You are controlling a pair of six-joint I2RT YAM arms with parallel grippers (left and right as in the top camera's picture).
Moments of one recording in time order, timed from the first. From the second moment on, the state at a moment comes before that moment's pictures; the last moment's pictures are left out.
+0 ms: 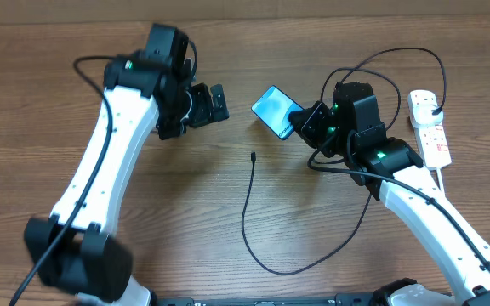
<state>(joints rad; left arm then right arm) -0.24 1.74 1.66 -1.16 0.28 -0.49 0.37 1.39 1.02 -0.33 -0.25 1.05</state>
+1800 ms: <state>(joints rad) -0.19 1.67 0.50 1.29 0.48 -1.54 0.41 1.64 1.02 0.20 -0.69 1.12</state>
